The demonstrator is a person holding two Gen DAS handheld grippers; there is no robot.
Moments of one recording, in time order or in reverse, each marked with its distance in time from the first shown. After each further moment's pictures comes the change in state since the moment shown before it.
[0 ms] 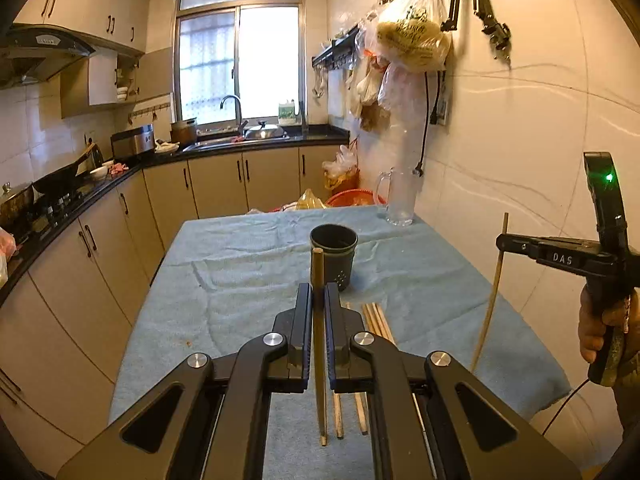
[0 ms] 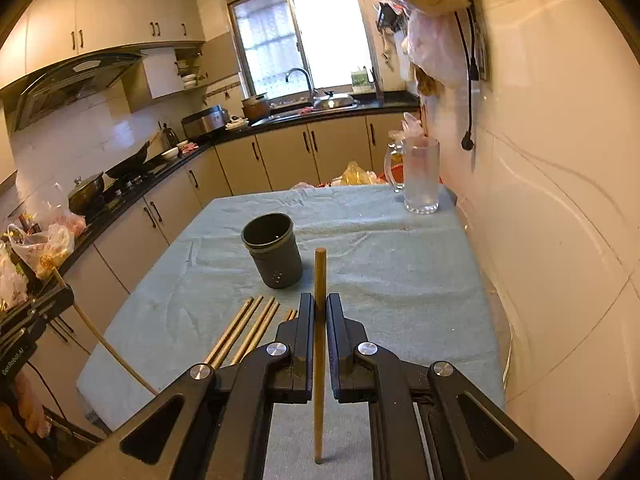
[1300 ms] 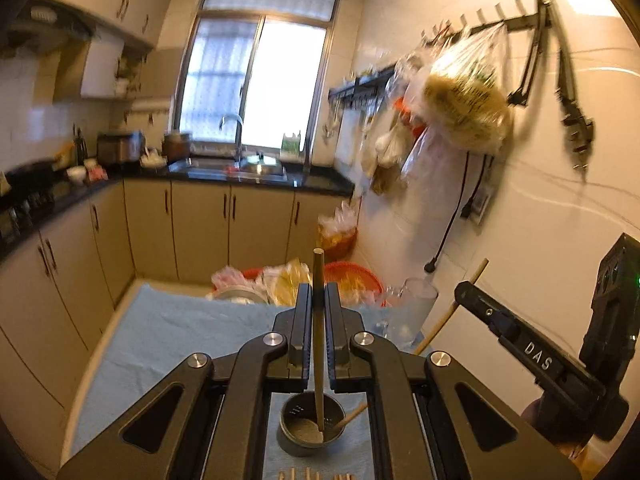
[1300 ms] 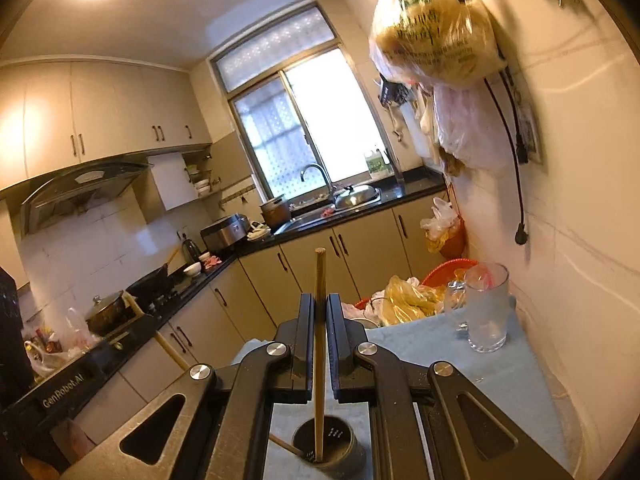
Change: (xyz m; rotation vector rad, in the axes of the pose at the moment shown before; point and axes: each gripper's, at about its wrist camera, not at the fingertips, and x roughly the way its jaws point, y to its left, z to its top) left arm 0.178 0.018 0.189 -0.184 -0.080 -0.055; right arm 0.098 0.018 0.167 0.171 -0.313 0.111
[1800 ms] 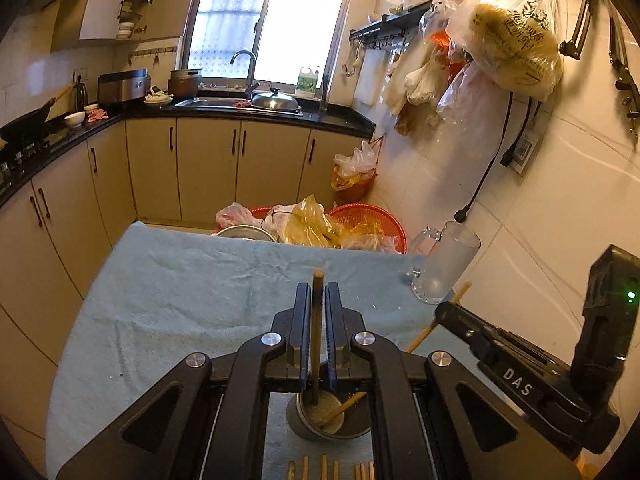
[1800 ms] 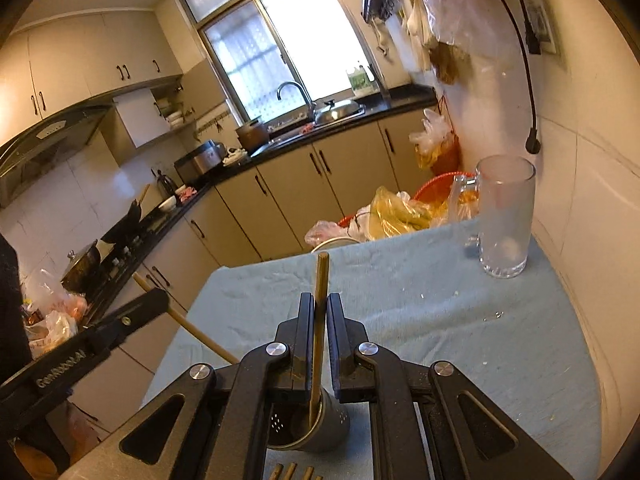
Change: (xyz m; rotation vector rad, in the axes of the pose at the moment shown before) left arm 0.080 0.027 -0.045 -0.044 0.186 0.034; right arm 0.096 -0.039 -0.065 0.032 0.286 -0.042
